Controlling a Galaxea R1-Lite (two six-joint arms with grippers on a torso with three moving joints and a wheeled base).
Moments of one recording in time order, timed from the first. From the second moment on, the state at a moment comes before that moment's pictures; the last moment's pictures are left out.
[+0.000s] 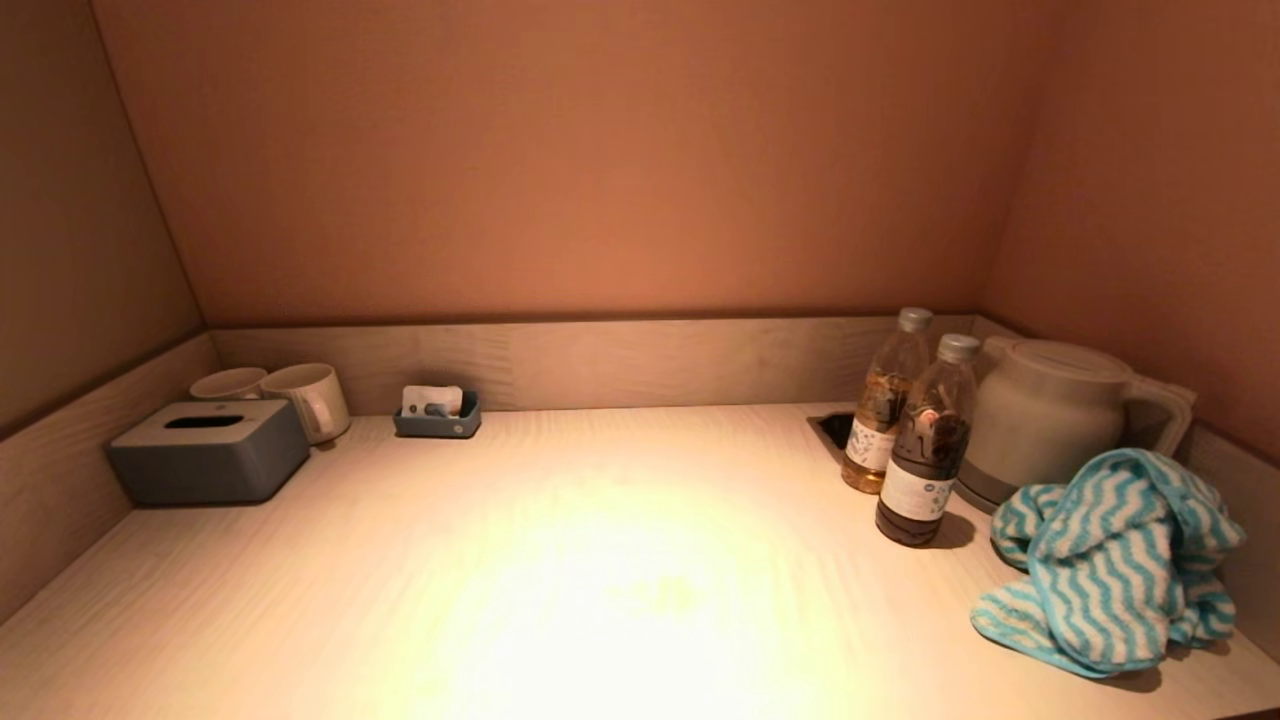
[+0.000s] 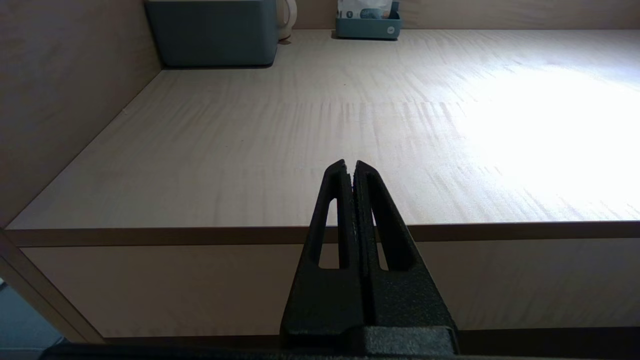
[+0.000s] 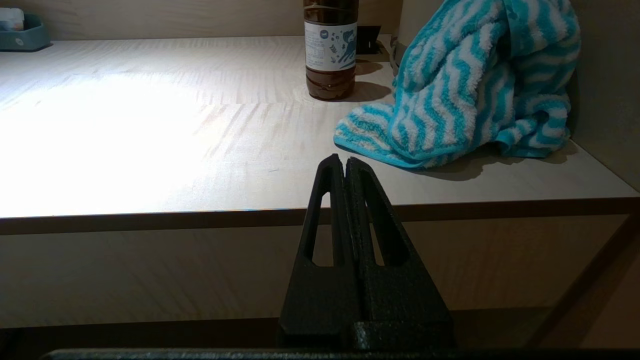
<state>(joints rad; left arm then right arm) 0.00 0.00 0.00 0.02 -0.01 -0.03 0.01 0.00 0.00 0.00 0.00 0.00</state>
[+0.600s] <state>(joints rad) 0.00 0.00 0.00 0.02 -0.01 -0.03 0.01 0.00 0.00 0.00 0.00 0.00</state>
